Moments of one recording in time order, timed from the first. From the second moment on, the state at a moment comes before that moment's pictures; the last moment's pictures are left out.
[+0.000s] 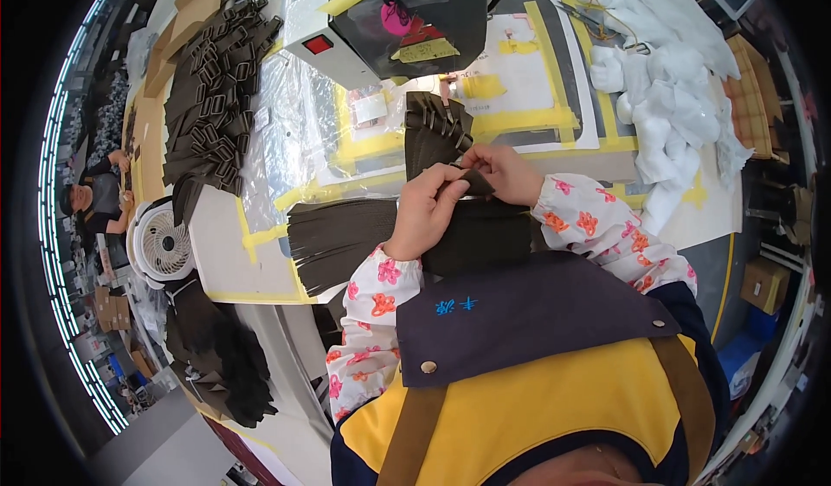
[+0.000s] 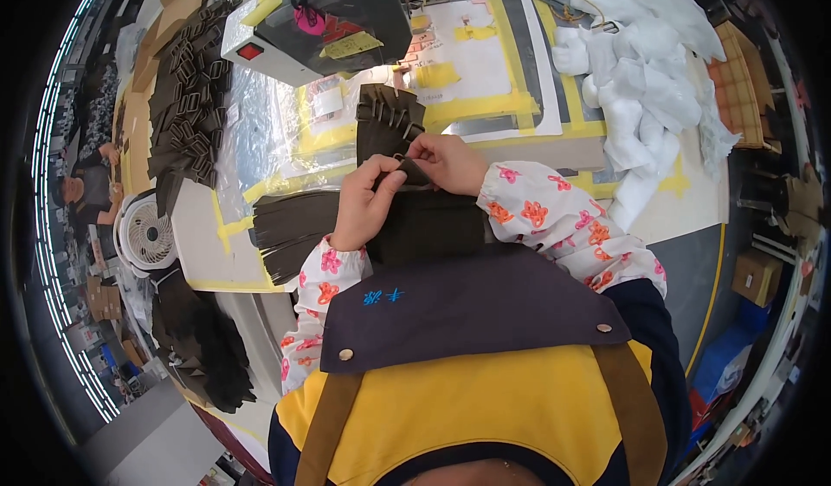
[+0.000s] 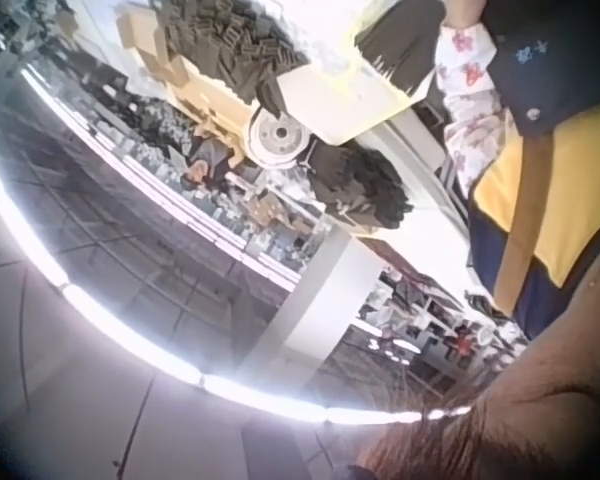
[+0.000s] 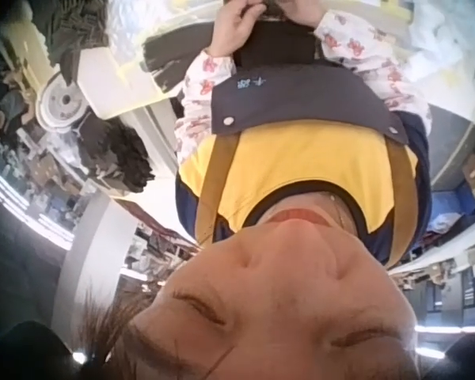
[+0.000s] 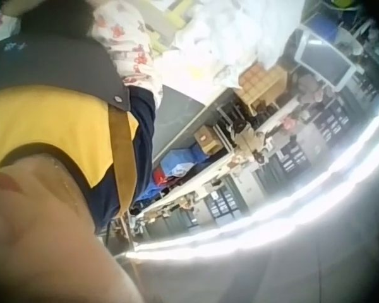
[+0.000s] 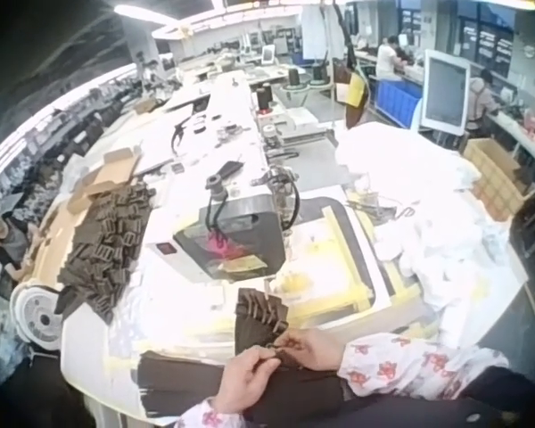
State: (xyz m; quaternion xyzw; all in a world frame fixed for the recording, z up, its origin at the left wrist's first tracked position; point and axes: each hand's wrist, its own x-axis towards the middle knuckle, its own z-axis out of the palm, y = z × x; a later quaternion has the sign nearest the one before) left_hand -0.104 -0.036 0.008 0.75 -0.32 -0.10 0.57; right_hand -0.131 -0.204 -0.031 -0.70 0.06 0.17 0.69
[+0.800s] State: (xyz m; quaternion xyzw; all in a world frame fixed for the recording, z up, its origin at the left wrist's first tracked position) left_hand -0.098 -0.038 -0.001 0.78 -0.25 -0.27 0.51; right_hand -0.142 -0.240 -0.005 -0.72 -0.01 0.15 0.68
